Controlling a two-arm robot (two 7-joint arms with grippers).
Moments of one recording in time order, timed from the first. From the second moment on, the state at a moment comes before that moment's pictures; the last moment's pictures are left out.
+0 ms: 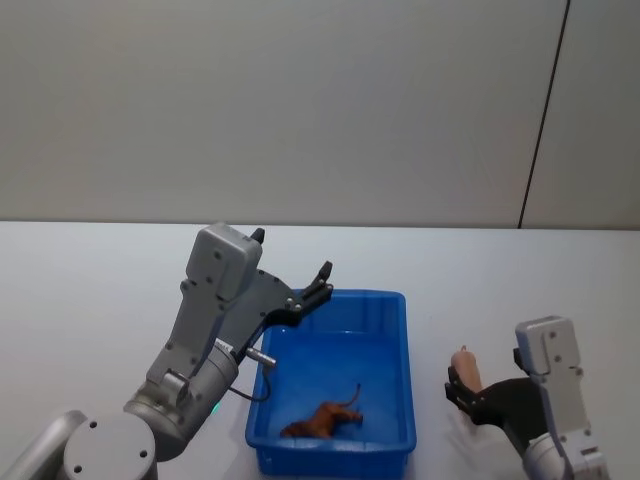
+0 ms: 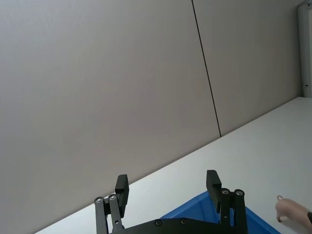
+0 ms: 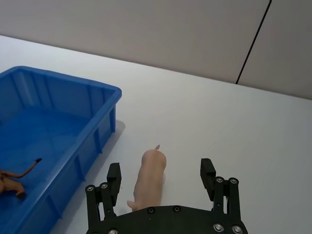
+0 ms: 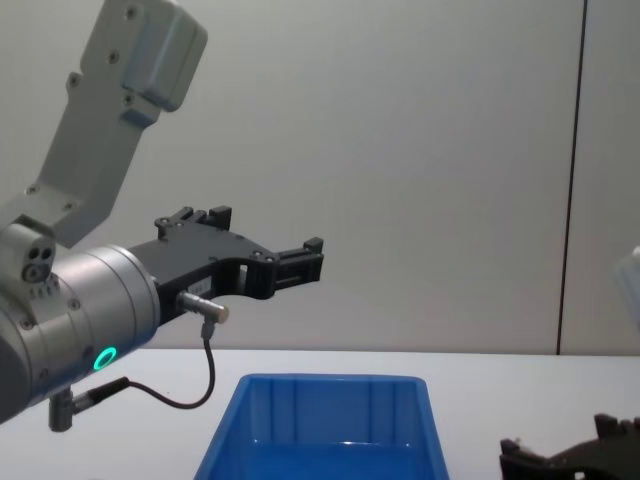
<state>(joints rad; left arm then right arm) -0.24 0.38 0.45 -1.63 -0.20 0.01 -0.01 0.04 0.17 -0.32 -1.50 0.07 0.16 -0.09</state>
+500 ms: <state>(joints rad) -0.24 0.38 0.45 -1.63 -0.20 0.01 -0.01 0.10 0.12 -0.33 -1.39 0.07 0.18 -0.09</state>
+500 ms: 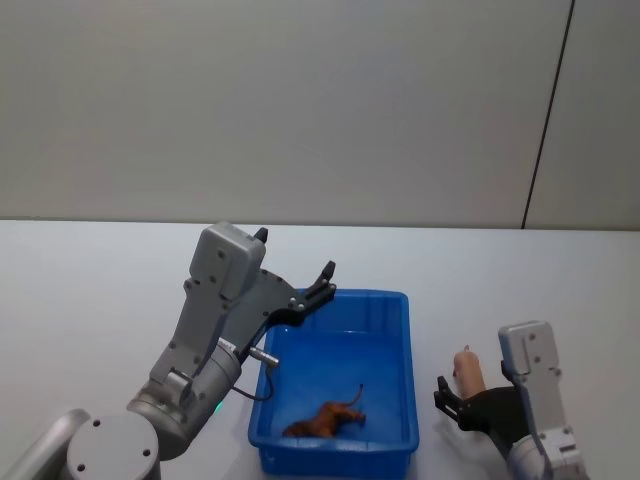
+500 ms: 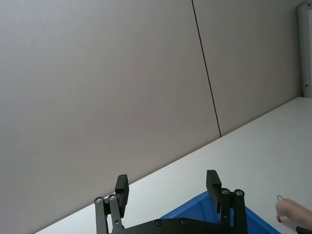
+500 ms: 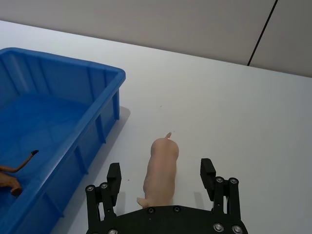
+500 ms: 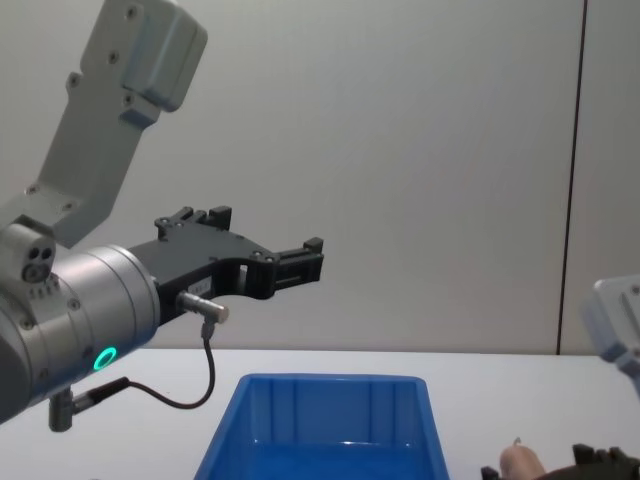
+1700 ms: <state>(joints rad) -0.24 0.38 0.45 -1.63 -0.20 0.01 -0.01 0.16 0.05 -0.34 -1.30 0.05 0.25 -0.15</state>
